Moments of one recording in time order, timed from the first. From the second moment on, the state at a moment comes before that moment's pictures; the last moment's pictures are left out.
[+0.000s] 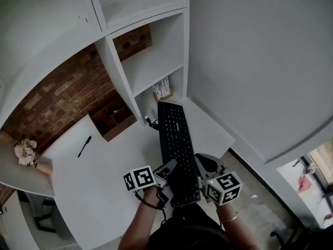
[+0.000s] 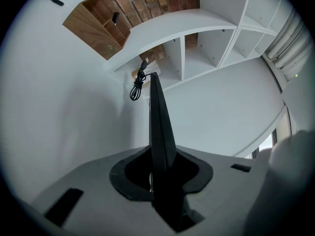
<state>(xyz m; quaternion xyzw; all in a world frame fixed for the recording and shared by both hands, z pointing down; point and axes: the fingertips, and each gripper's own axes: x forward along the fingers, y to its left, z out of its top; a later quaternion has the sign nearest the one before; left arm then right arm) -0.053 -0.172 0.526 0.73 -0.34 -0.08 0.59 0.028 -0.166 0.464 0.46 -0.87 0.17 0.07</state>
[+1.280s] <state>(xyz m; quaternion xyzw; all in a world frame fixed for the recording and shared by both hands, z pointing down) -0.058 -0.223 0.568 0.70 -0.36 -0.09 0.61 0.016 -0.224 0.499 0.42 -0.88 0.20 0.11</state>
